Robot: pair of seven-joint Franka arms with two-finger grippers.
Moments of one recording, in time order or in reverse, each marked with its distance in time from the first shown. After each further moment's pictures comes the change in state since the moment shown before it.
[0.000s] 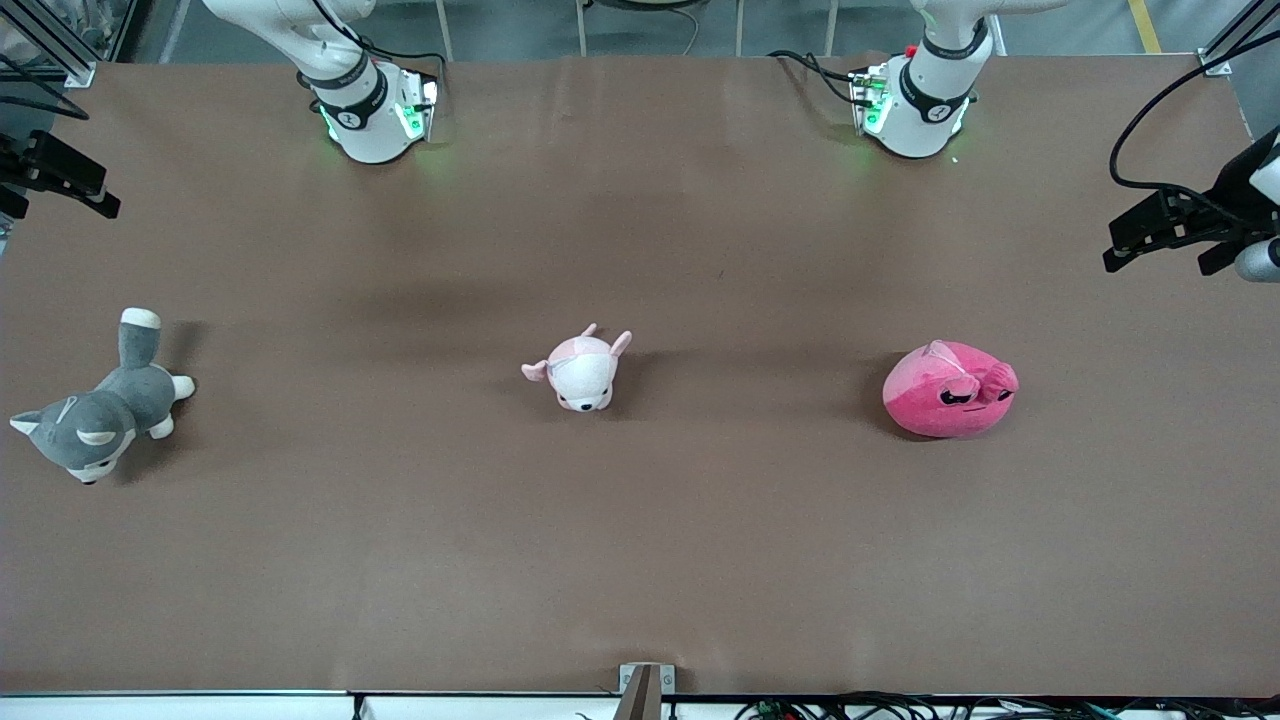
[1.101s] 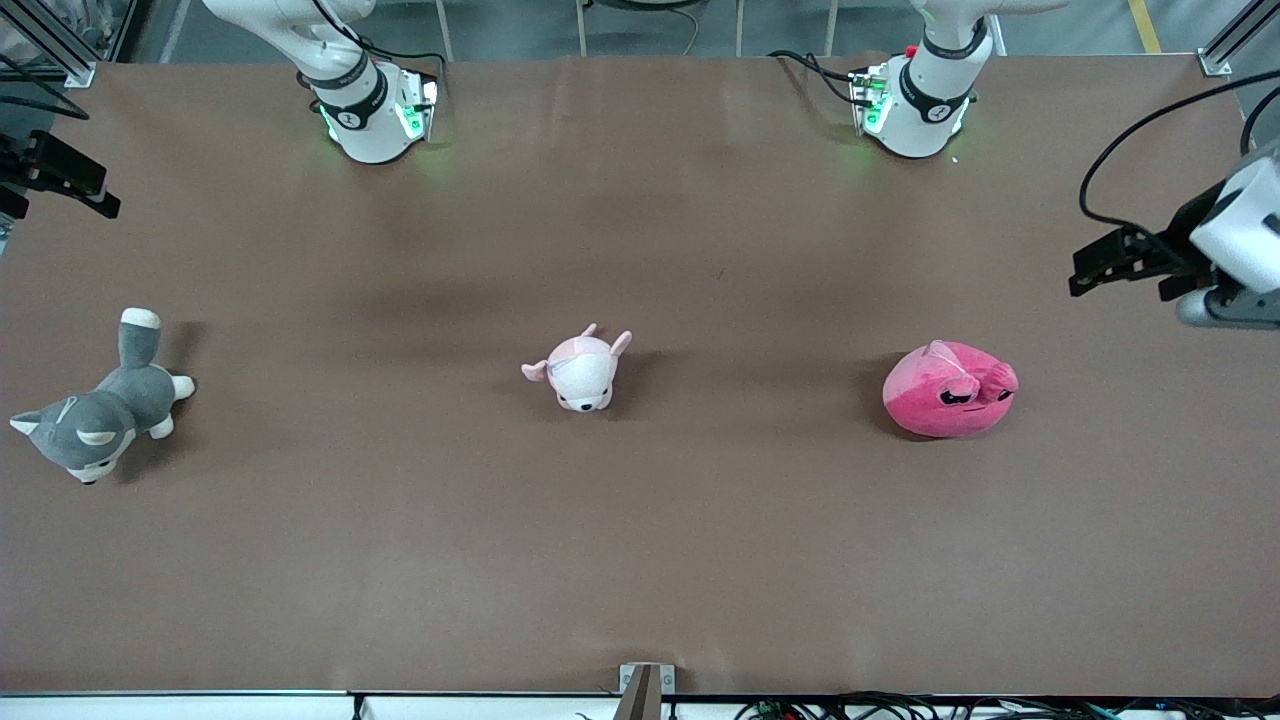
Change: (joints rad) left arm -0.016 0.103 -0.003 -0.001 0.000 0.001 0.000; right arm 0.000 0.000 0.000 0.000 0.000 -0.001 0.000
